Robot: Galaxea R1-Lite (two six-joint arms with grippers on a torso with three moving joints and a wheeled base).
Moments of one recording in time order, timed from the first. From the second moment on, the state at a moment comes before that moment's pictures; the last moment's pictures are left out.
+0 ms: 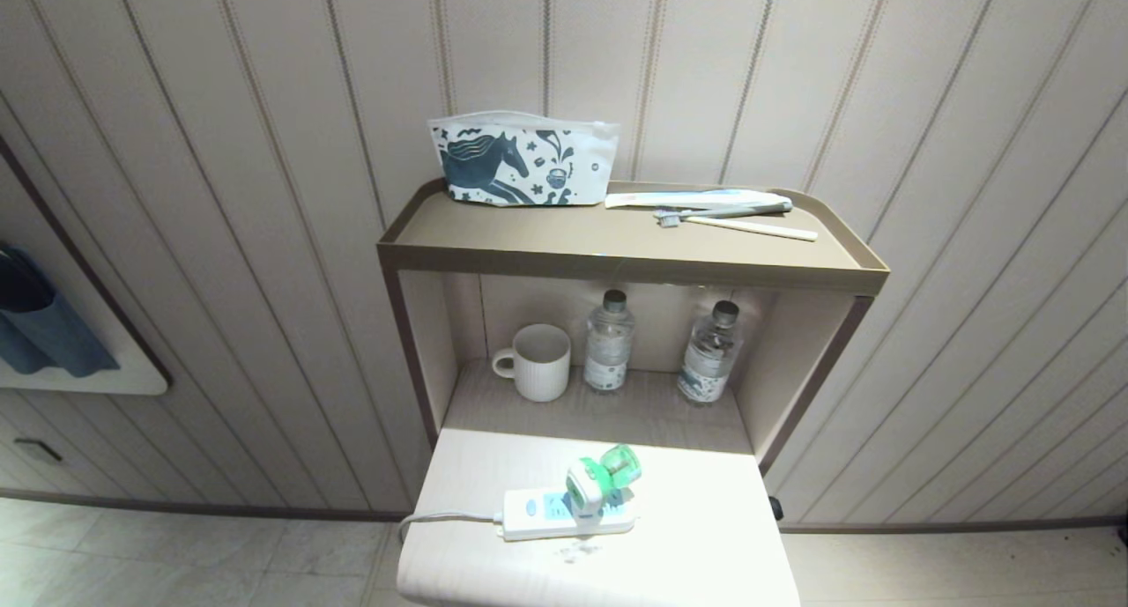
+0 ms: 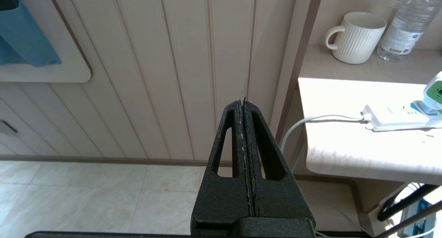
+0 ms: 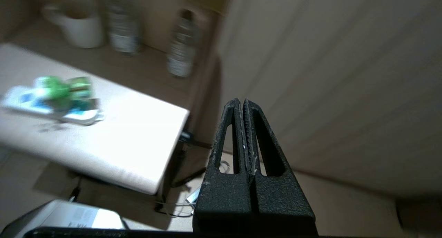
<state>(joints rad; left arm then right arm) 0.00 0.00 0.00 0.03 0.00 0.03 0.36 0.68 -0.79 0.27 -0.36 -0.14</state>
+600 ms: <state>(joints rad) 0.00 0.00 0.00 0.03 0.00 0.04 0.05 0.33 -0.08 -0.13 -0.34 0.01</state>
